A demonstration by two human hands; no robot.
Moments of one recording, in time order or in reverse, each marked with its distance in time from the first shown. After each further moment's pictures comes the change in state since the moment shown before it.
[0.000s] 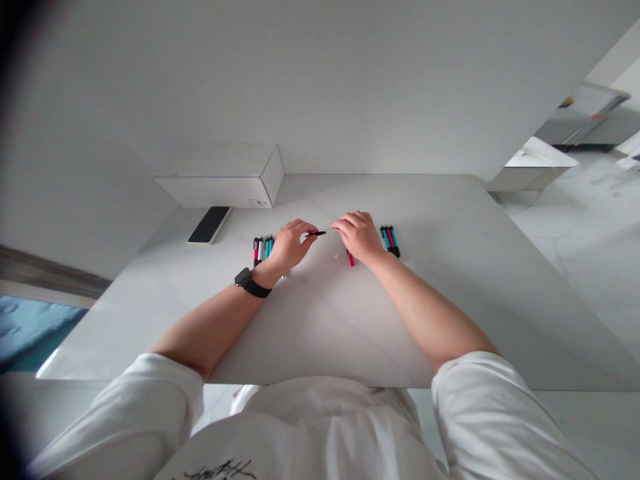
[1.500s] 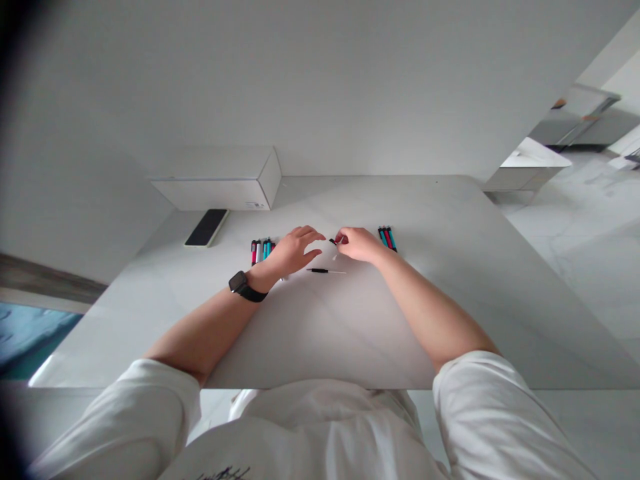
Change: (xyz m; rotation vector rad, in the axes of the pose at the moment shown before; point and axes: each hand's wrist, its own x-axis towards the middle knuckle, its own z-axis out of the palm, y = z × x) left_hand -0.001 0.005 -0.007 0.025 -0.216 0.272; right_hand 0.004 0.003 -0.009 0.206 -0.488 0.436
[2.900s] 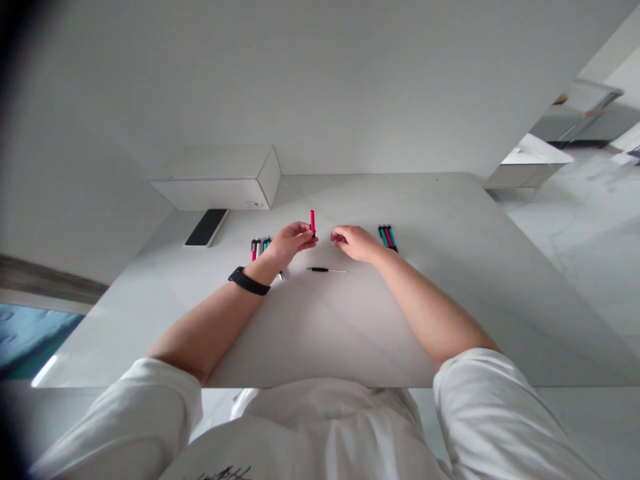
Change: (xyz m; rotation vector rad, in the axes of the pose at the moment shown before) left_hand 0.009 -0.015 0.019 -1.267 0.234 -0.706; right_hand 0.007 0.007 0.010 0.093 0.036 -0.250
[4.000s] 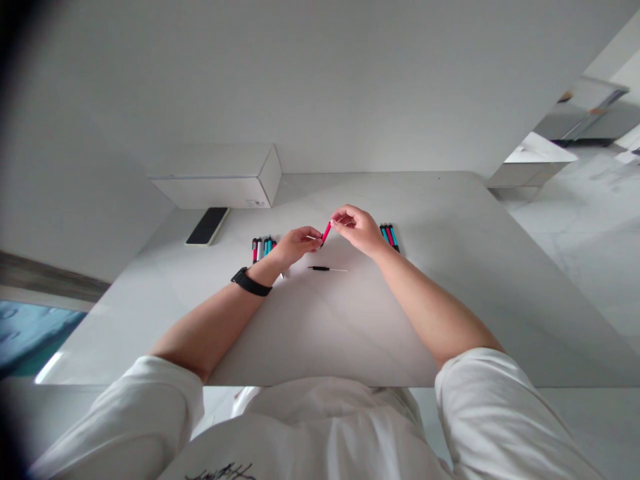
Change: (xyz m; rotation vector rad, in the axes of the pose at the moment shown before) left_hand -0.003 -0.005 0.002 0.372 -0.127 0.065; right_hand 0.001 -0.023 -0.011 0.549 0.320 0.023
